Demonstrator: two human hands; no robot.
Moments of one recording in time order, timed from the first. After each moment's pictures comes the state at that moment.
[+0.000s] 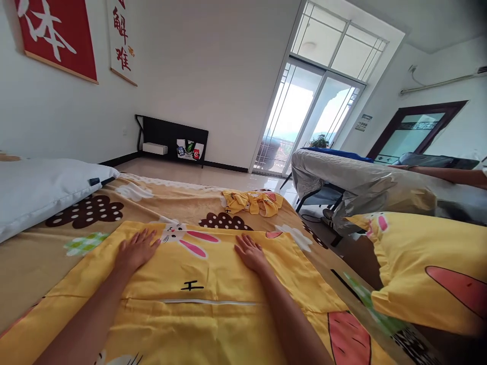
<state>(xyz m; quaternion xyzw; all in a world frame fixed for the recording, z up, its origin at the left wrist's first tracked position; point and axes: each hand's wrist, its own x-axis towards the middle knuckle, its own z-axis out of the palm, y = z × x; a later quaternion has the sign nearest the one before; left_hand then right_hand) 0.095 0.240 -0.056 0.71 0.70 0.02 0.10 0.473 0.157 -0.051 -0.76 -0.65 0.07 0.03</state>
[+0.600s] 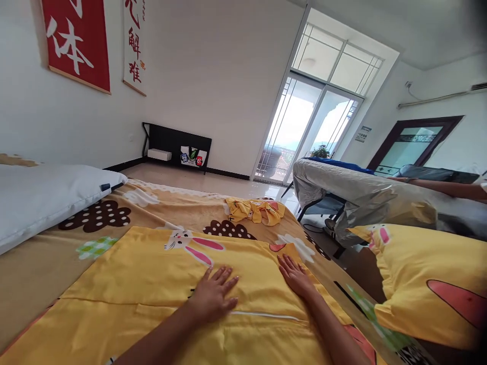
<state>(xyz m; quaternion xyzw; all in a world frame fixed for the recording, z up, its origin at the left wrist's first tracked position) 0.244 0.119 -0.050 0.92 0.33 0.07 0.19 0.580 0.098 -0.060 -0.82 -0.57 0.02 -0.07</state>
